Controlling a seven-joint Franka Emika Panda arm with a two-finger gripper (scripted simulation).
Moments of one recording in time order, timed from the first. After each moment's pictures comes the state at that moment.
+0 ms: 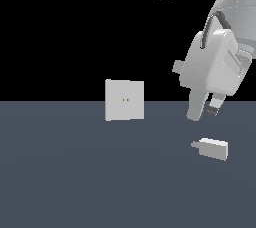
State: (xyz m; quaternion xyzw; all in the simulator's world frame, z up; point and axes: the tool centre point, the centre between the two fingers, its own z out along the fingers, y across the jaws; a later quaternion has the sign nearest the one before) arm -0.068 -0.139 0.078 -0.92 -0.36 -0.14 0.06
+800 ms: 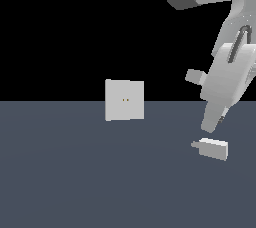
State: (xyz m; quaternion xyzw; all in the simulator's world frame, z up) arm -0.066 -0.157 0.061 -0.90 -0.40 -0.15 0.07
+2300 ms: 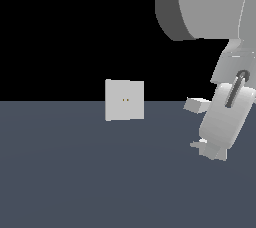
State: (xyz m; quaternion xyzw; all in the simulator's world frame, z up) arm -0.066 -0.155 0.012 -0.90 -0.40 -0.15 0.07
